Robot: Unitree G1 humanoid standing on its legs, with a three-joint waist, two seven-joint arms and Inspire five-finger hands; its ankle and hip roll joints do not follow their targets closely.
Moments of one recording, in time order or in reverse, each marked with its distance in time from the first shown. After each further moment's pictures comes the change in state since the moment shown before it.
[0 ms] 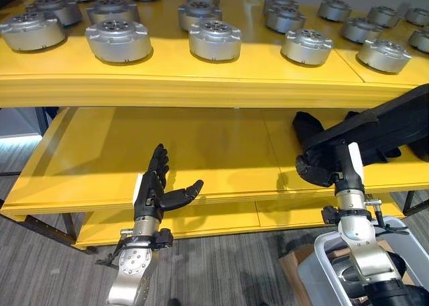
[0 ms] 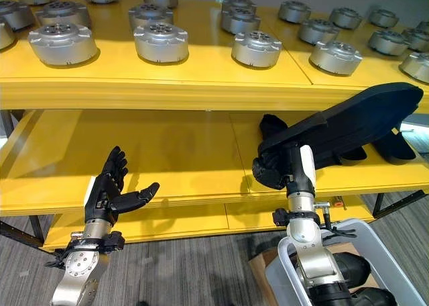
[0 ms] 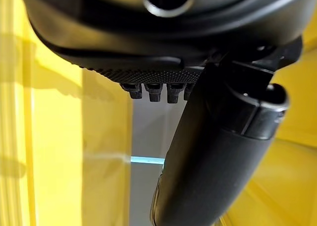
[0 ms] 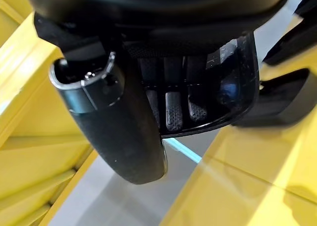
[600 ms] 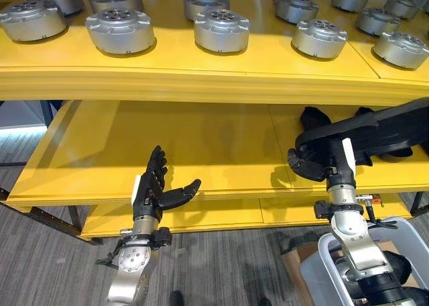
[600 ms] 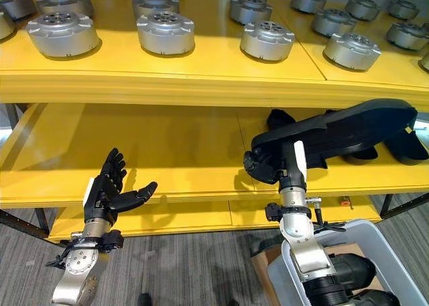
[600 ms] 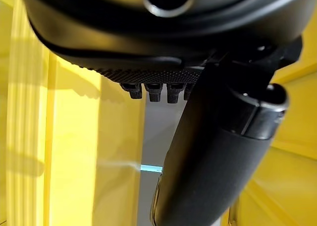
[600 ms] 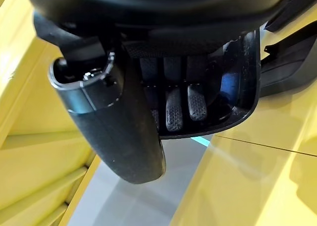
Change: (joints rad) left arm -0.019 0.000 0.003 0.028 -0.037 0.009 0.004; right arm -0.023 0.012 0.038 0.001 0.080 -0.008 -0.022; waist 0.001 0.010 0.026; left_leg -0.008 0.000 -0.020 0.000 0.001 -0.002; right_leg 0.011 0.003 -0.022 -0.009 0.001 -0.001
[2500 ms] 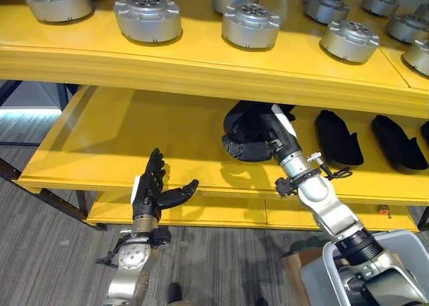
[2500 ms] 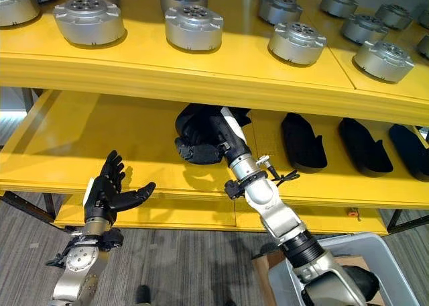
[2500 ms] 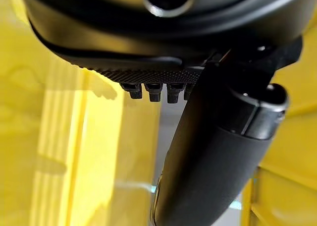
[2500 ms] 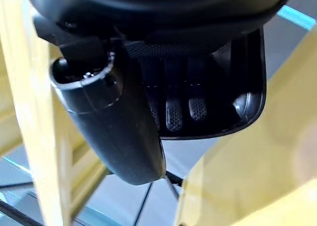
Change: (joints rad) left arm -0.015 0.002 0.028 0.059 -0.011 0.027 0.006; right arm -0.409 -0.074 0.321 0.058 0.156 0.004 0.233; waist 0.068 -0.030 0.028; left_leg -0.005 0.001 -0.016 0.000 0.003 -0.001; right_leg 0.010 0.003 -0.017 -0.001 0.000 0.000
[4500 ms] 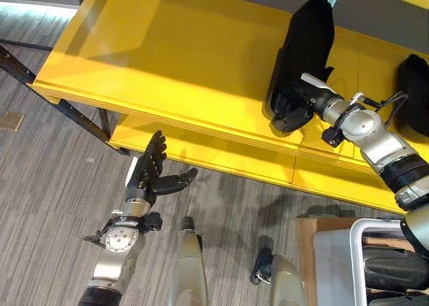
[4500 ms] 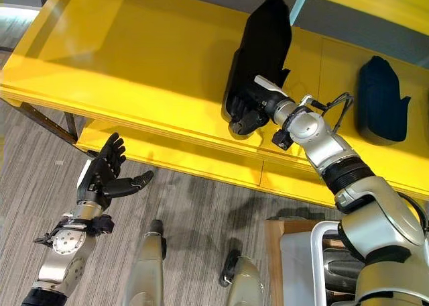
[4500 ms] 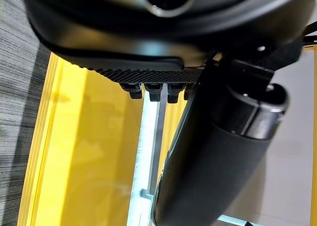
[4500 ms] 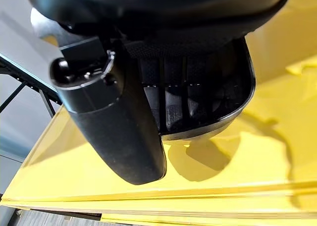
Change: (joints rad) left arm -0.111 0.155 -0.040 0.016 -0.106 -0.013 -0.096; right arm -0.547 -0.306 0.307 0.582 0.099 0.045 0.263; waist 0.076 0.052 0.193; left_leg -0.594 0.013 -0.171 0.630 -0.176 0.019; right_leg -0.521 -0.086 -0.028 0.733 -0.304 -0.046
